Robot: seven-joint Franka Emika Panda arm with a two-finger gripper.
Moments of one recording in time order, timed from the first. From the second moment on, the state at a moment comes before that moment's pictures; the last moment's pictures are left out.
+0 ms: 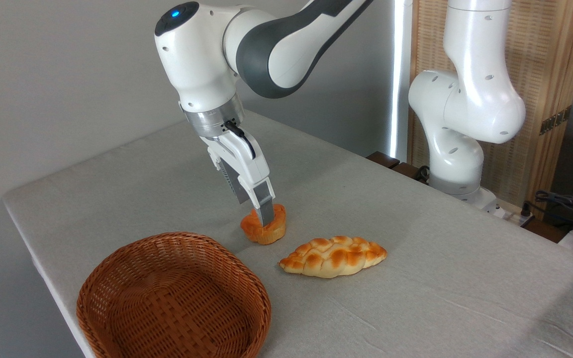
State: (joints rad) arm -0.12 -0.08 -0.10 -2.08 -0.09 1.84 0.70
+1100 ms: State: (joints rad) arm -0.02 0.01 -0.01 -1.59 -0.07 1.61 0.70
